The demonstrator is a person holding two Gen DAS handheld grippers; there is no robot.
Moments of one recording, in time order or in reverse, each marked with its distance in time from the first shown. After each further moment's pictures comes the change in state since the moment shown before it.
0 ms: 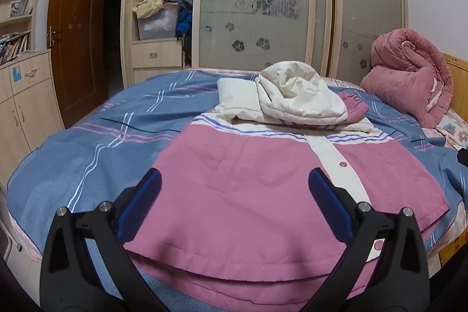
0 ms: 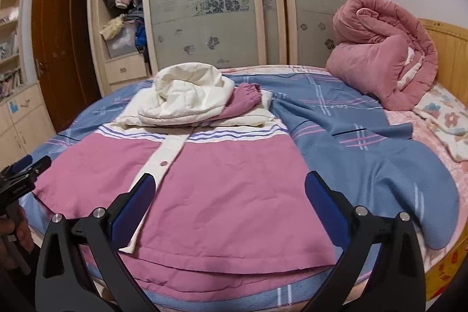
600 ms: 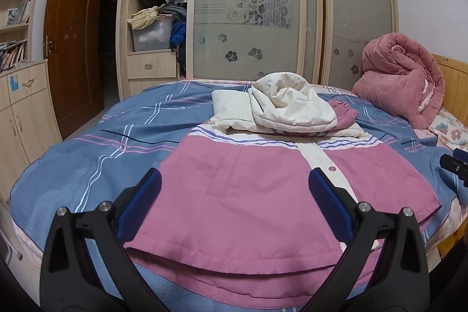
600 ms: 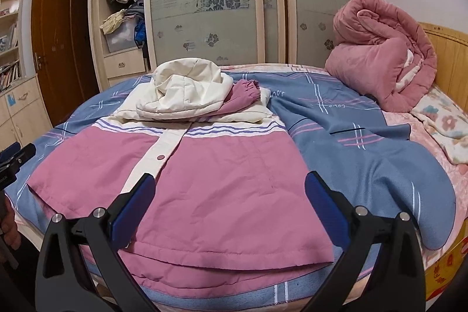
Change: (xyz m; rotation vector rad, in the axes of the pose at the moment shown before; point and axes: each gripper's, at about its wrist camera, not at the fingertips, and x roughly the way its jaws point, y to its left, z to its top) left arm -0.023 -0.002 0.004 0.031 -0.037 -0.024; right arm 0.001 0.006 -0.005 -0.034 0.015 -0.029
